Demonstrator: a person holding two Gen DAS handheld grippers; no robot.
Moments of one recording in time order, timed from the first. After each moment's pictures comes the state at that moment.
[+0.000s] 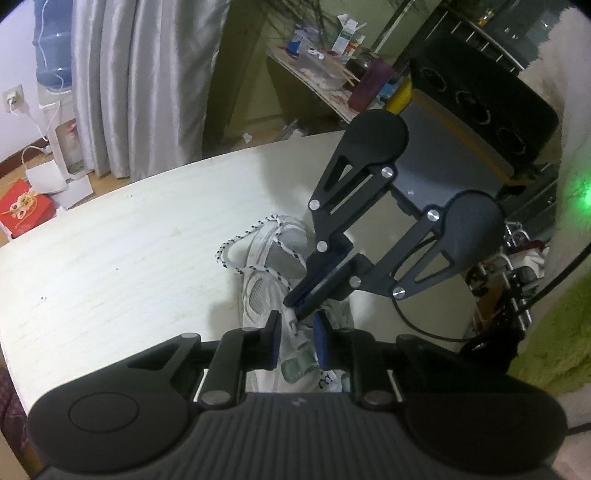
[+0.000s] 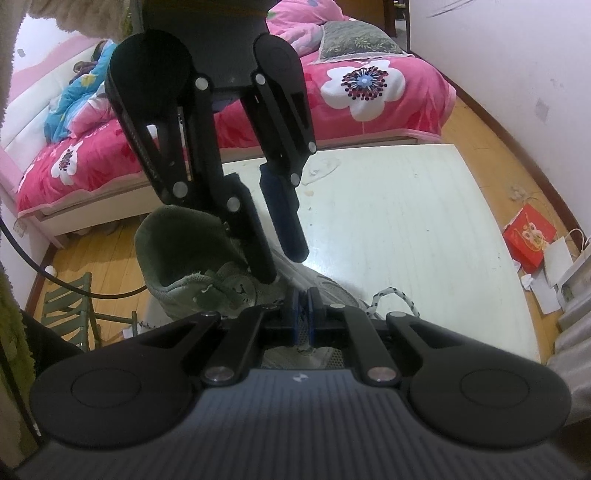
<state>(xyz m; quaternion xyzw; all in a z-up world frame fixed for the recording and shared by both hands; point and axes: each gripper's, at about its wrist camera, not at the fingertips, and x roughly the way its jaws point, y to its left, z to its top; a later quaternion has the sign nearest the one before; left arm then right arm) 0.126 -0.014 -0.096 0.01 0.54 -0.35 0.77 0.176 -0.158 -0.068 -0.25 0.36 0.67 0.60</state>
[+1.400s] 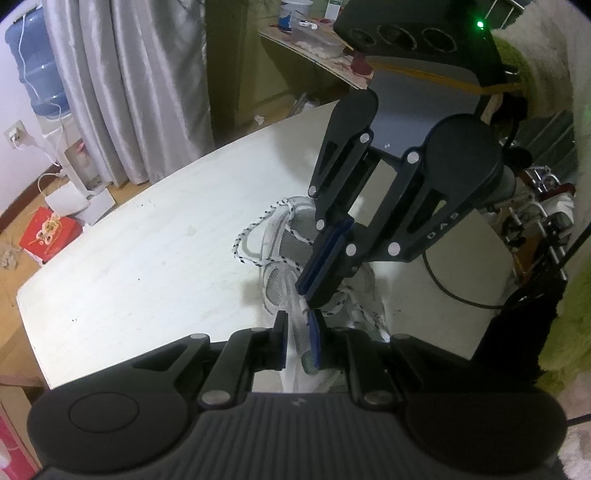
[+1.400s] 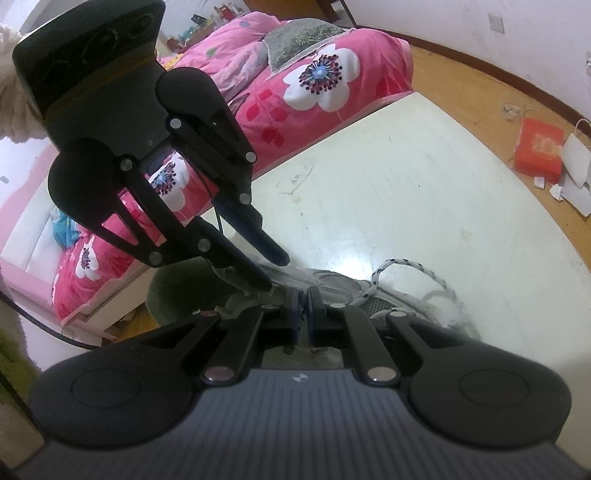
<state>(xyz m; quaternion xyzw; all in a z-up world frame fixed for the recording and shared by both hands) 0.130 -0.046 -0.093 0.12 0.54 -0.33 0.76 0.209 -0.169 -0.085 -0.09 0.49 0.63 0.60</state>
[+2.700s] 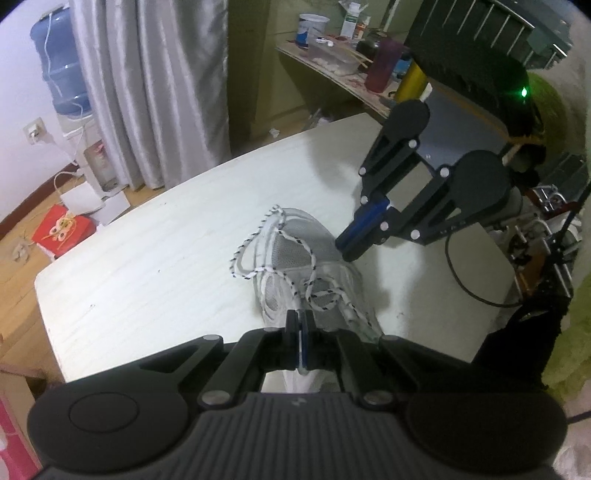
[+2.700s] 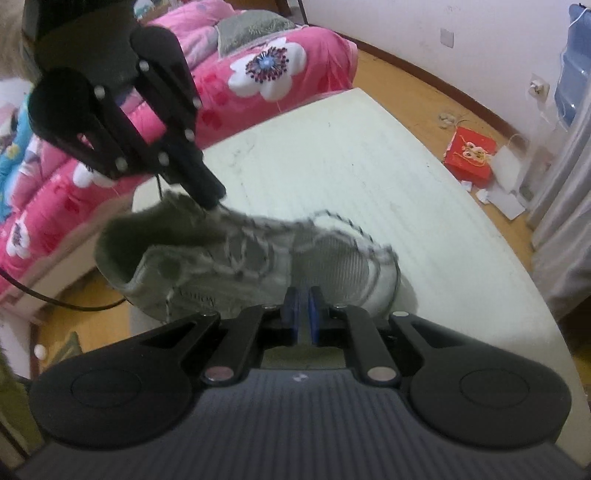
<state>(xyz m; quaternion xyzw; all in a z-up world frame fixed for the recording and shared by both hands) 0.111 -0.022 -0.082 0.11 0.53 -0.32 0.78 0.189 -0.197 -0.074 -0.18 0.46 0.55 0.67</state>
